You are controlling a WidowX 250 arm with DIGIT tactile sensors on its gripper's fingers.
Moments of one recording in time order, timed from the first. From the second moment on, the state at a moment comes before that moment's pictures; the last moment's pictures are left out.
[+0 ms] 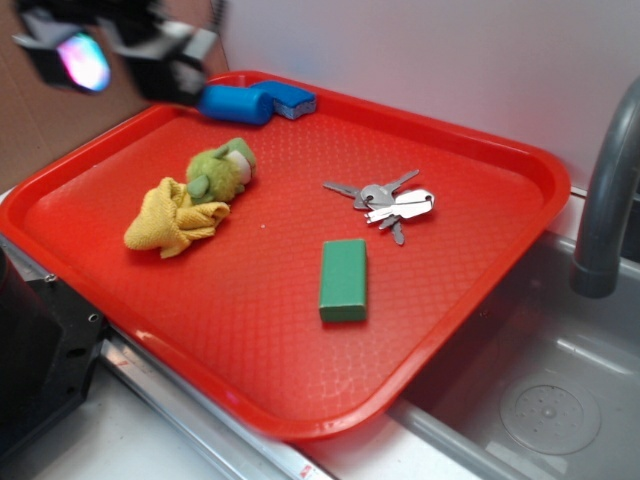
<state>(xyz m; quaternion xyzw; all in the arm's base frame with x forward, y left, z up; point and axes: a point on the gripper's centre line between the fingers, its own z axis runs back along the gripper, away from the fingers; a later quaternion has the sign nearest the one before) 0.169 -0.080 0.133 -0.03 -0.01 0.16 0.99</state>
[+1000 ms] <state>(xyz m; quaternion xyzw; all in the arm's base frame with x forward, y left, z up) 0.223 -0.124 0.037 -0.03 -0.01 0.25 0.97</state>
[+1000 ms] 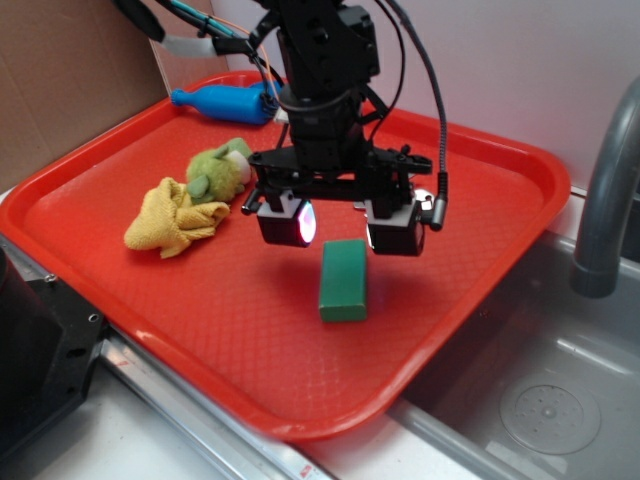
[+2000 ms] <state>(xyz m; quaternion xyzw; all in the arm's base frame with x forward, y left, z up) 0.210 -0.105 0.029 -0.03 0.02 0.16 0.99</state>
